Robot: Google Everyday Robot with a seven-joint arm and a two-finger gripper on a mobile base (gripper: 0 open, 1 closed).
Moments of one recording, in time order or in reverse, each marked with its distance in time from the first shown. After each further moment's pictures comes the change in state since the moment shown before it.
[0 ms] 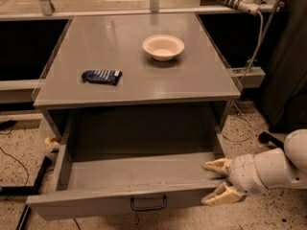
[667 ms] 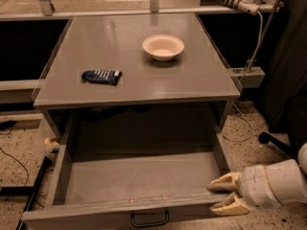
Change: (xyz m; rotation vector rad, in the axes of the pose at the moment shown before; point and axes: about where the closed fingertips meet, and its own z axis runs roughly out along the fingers) arm 0.009 0.029 -0.014 -0.006 0.007 0.001
